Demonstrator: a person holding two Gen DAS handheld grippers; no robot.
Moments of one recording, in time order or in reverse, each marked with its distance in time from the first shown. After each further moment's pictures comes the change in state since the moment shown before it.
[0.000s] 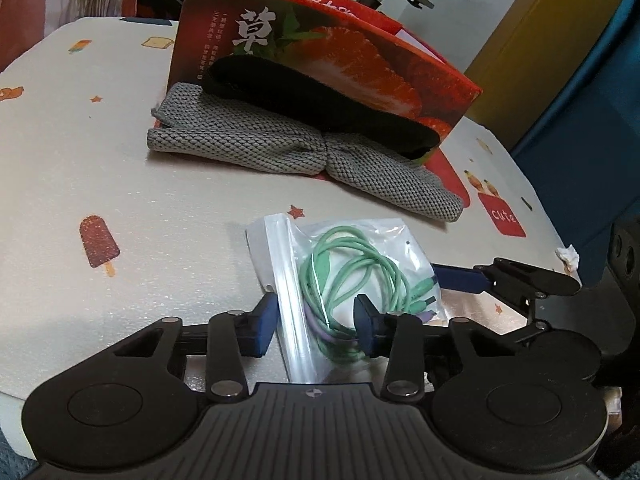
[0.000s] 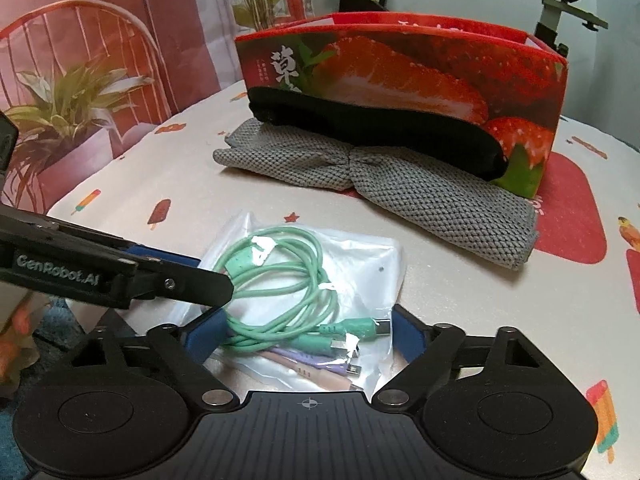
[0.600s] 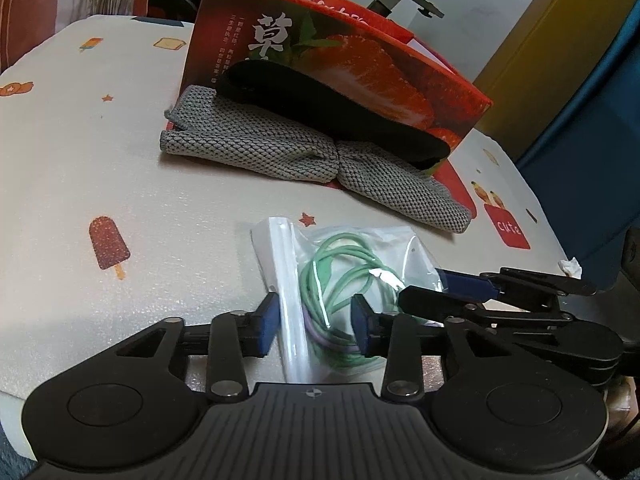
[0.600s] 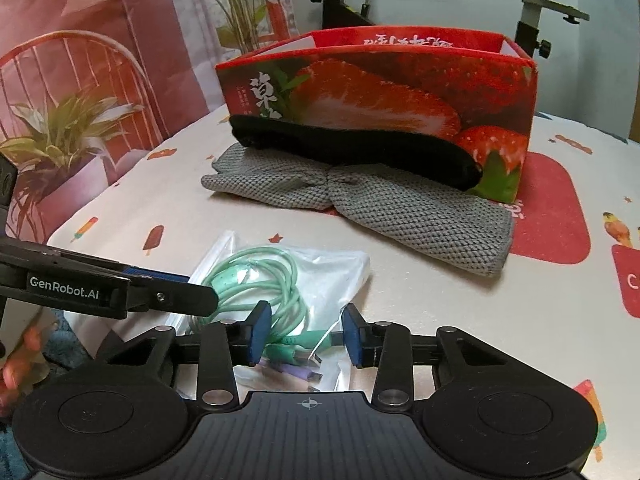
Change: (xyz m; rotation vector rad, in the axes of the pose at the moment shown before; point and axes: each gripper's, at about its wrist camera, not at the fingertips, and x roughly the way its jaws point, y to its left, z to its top) left arm -0.002 0.007 0.000 -0.030 -0.018 0.008; right arm -0.010 -0.013 0.005 0.061 -0.042 0.006
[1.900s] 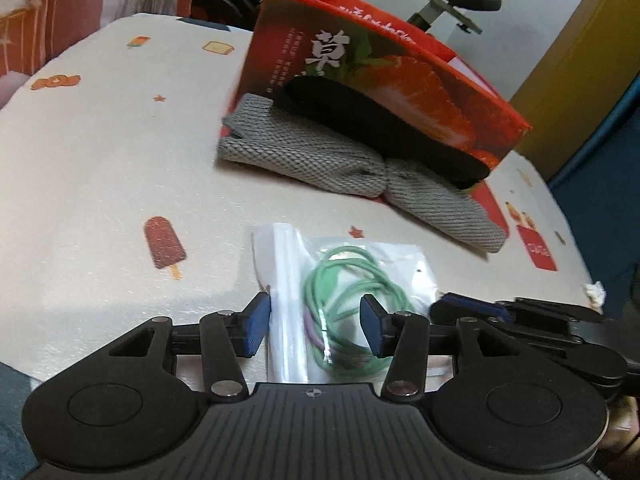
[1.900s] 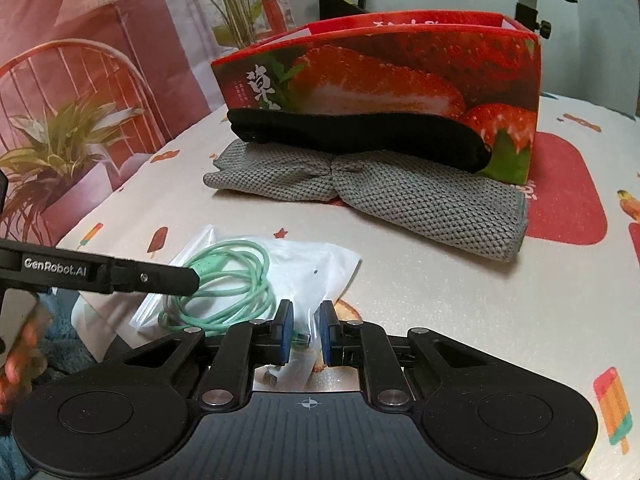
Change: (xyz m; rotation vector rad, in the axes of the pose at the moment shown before) left arm -0.010 0.016 0.004 -0.065 -0.019 0.092; right arm 0.009 -0.004 -0.004 0.061 0.011 0.038
